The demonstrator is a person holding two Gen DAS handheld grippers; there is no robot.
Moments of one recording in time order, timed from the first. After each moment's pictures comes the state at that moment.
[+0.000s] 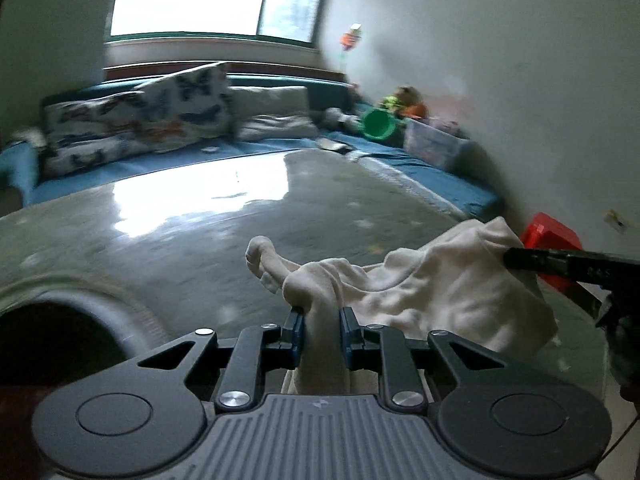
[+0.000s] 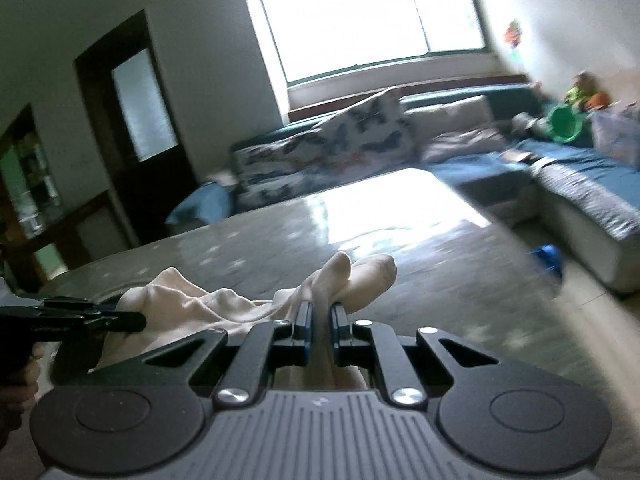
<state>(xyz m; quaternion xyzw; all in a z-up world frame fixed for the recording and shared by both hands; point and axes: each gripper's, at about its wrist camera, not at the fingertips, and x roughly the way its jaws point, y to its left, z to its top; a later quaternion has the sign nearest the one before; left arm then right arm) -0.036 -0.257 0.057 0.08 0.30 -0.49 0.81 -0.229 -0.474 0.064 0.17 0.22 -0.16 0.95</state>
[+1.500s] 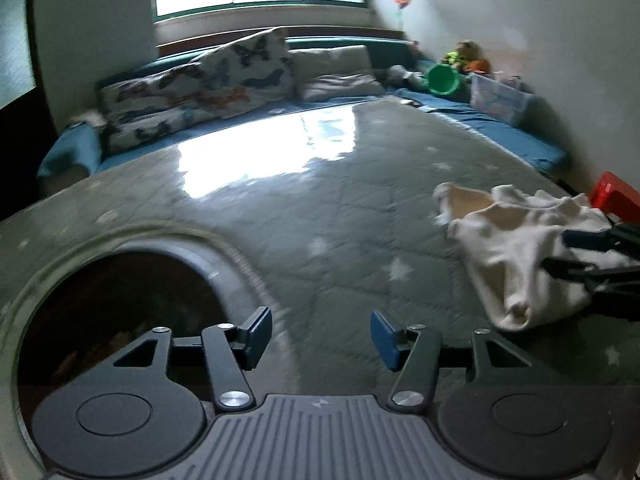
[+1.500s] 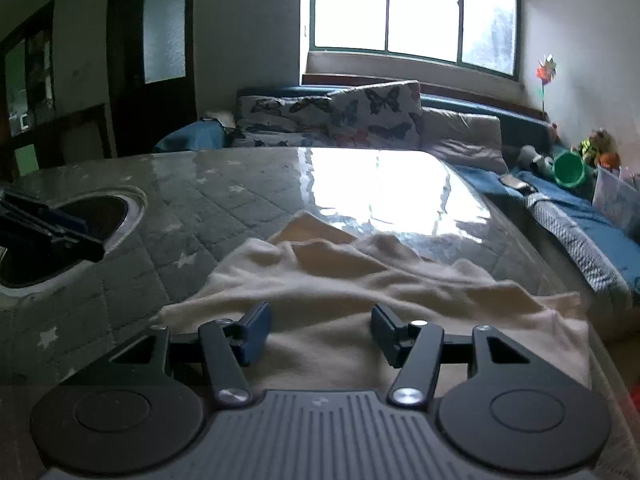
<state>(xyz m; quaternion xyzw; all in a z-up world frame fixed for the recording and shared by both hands) -0.037 -0.218 0.037 0.15 0.34 -0.37 0.85 -0.171 -0.401 0.023 0.04 0.29 -0.15 0.95</state>
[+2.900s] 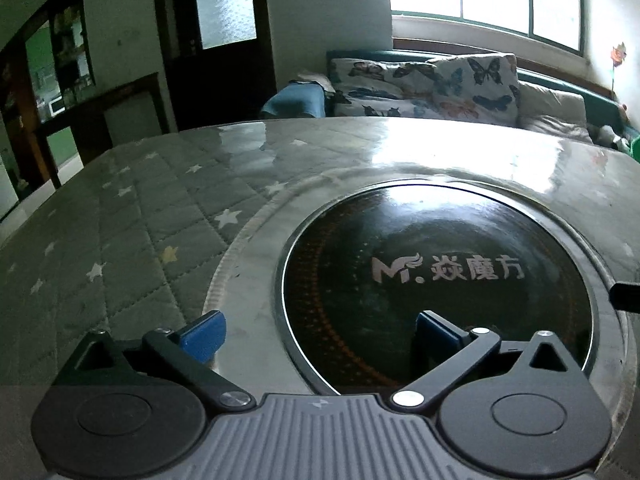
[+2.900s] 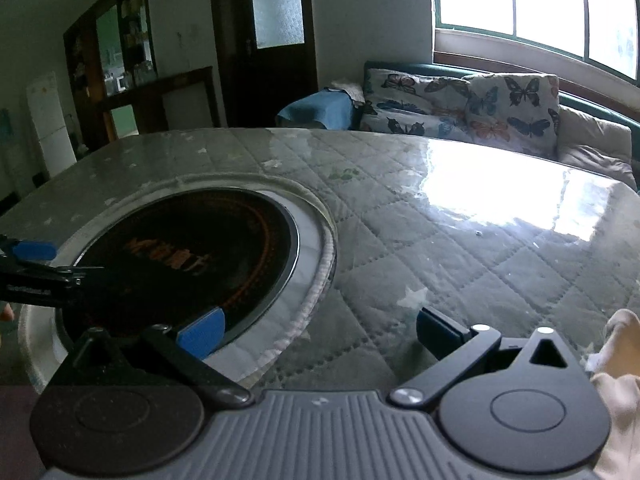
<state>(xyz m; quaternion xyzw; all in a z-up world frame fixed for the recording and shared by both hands) 0.013 -0.054 0.002 0.06 0.34 -0.07 0.94 0.009 -0.288 -0.003 0.03 0.33 0.02 0.94</state>
